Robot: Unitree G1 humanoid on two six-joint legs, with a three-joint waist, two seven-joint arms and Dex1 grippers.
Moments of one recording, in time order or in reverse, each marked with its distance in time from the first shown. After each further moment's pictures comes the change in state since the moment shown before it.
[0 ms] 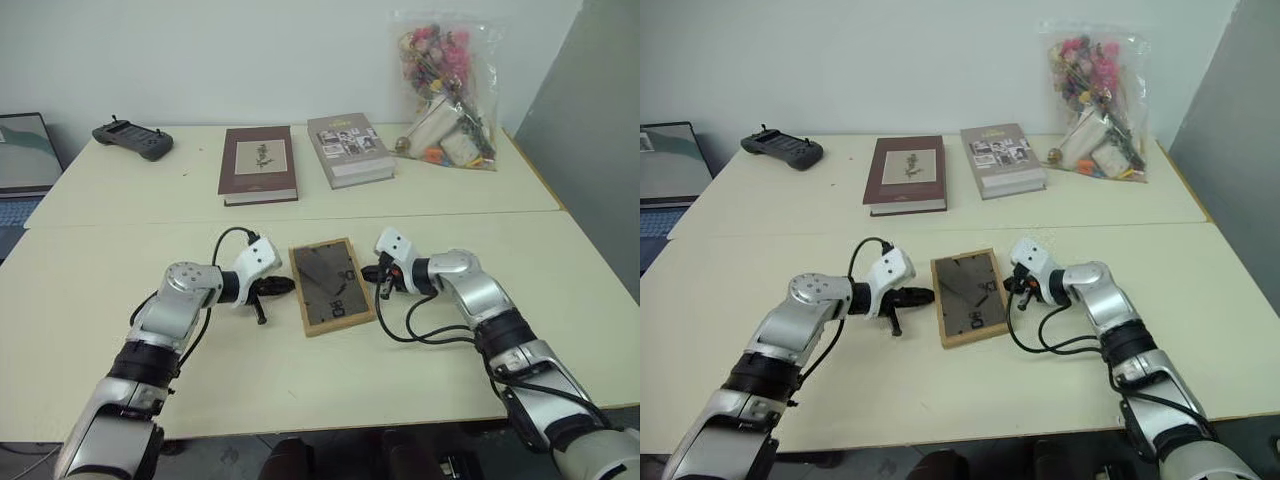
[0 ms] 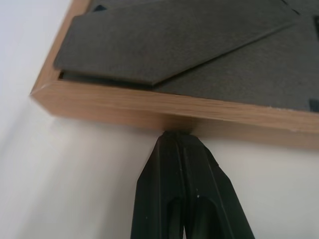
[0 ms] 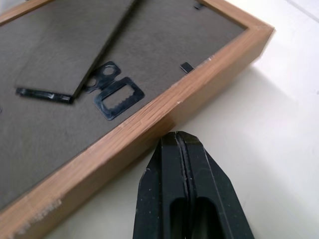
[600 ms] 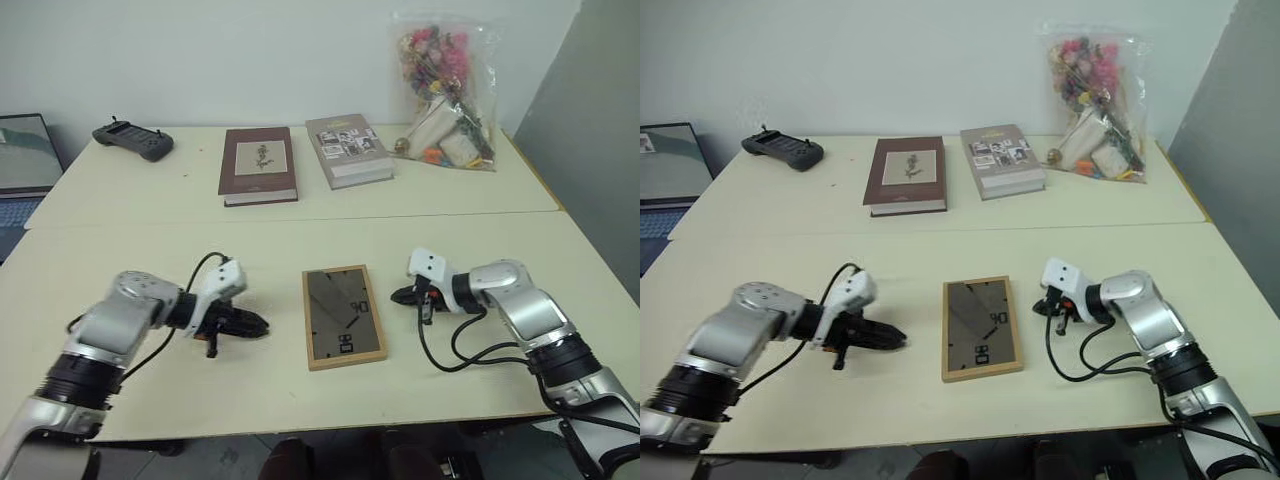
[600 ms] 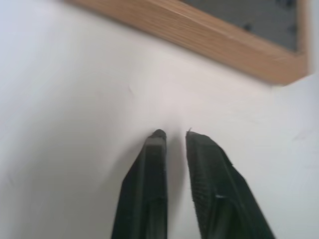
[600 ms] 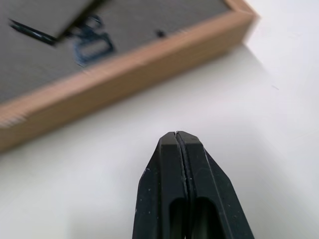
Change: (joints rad) left arm 0.048 0.276 0.079 -0.027 -0.279 0.451 -0.312; right arm 0.138 -0.235 -0.016 -0.236 0.049 0.095 0.083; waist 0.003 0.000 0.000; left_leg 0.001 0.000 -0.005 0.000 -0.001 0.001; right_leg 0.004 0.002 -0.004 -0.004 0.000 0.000
